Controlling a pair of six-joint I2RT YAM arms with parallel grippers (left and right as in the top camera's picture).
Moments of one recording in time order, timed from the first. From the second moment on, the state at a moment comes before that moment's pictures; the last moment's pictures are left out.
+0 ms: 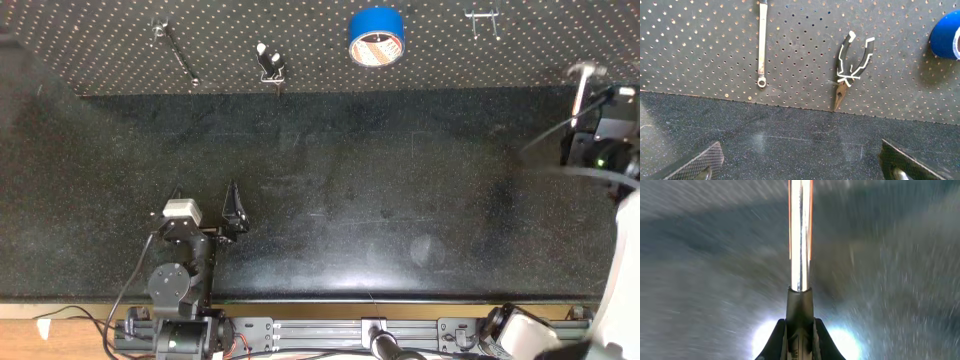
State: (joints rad) left arm -0.02 0.01 0.01 -0.07 -0.02 -0.15; right arm -0.52 1.30 1.07 -0.78 -0.38 -0.31
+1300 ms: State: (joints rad) left arm -0.02 0.01 0.01 -0.07 -0.02 -0.15; right arm -0.05 1.44 1.07 -0.38 -0.25 -0.15
